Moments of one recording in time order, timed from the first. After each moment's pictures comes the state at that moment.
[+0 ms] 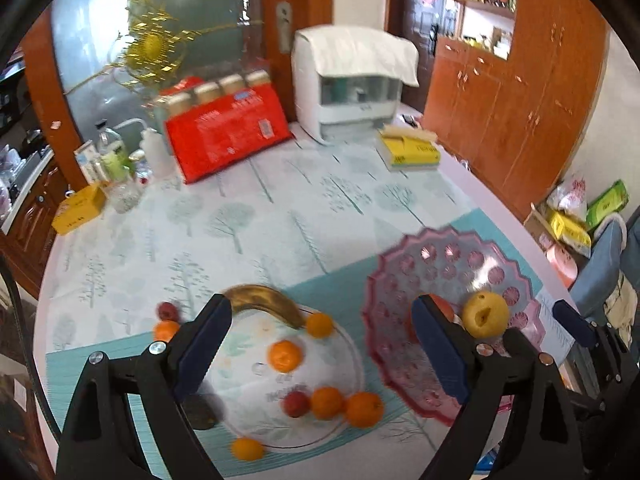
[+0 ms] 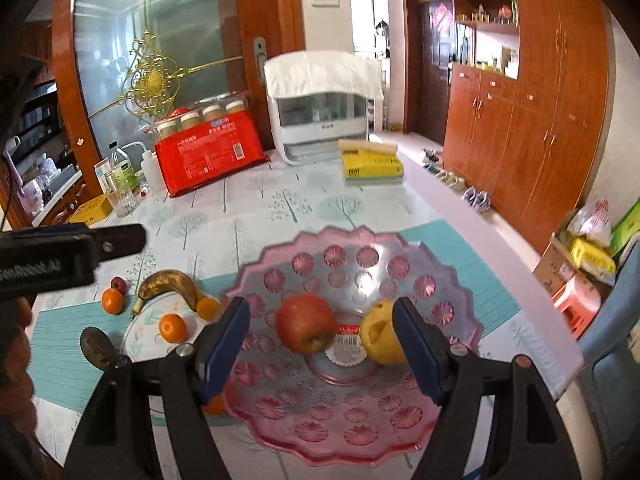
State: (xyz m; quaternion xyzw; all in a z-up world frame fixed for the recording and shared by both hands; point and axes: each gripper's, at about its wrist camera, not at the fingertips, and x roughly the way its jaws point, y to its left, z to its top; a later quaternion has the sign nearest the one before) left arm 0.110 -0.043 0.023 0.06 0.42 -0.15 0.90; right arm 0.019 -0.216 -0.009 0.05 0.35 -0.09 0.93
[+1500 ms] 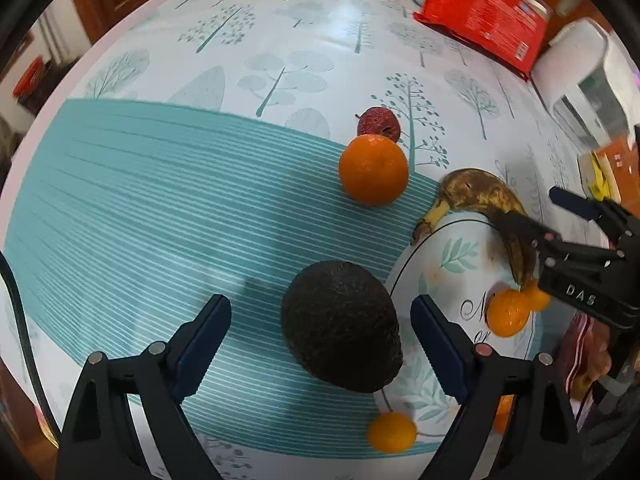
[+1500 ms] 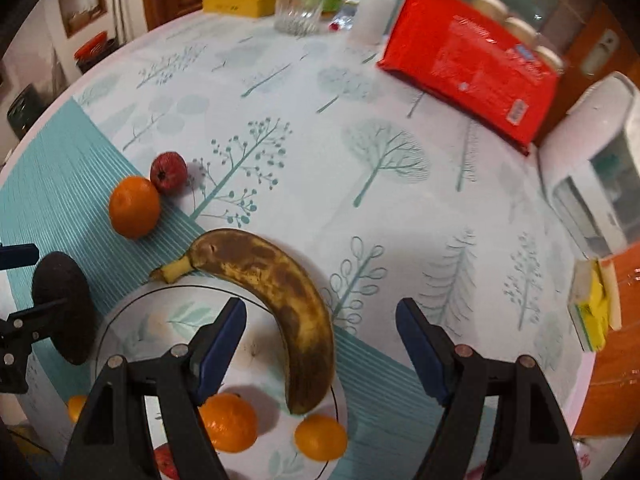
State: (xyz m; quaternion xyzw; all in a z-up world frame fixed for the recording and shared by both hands) left arm 0.139 0.152 -0.170 -0.19 0.60 0.09 0.78; right arm 0.254 -0.022 -0.141 -0.25 0.53 0.24 0.78
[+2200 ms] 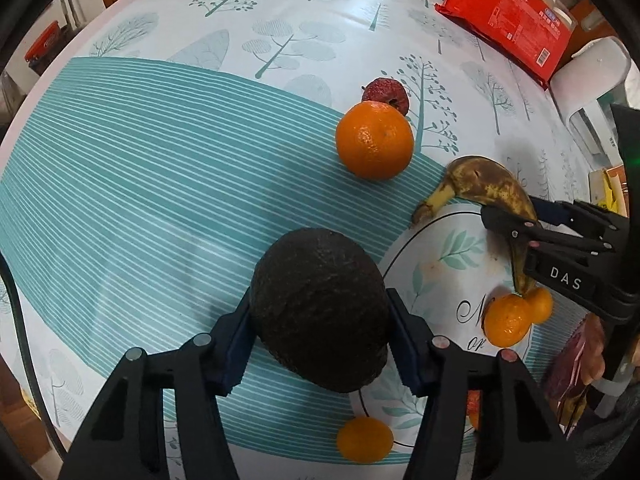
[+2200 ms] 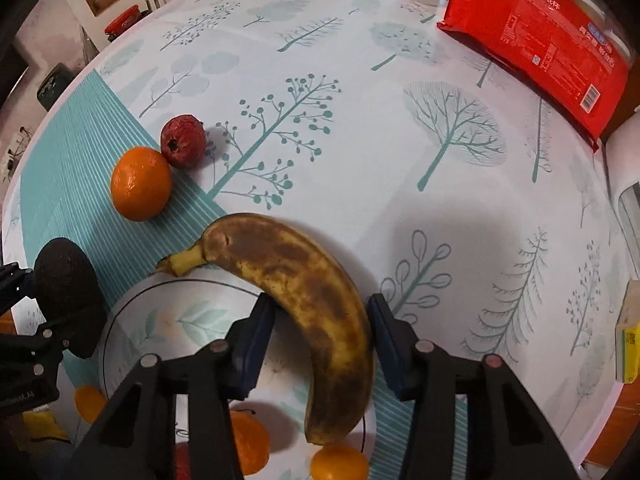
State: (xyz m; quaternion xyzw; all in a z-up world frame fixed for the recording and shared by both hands) left arm 0.144 0.132 -0.186 -0.22 0.61 0.11 0.76; right arm 0.271 -0.008 -0.171 -0.24 0.58 0.29 0.72
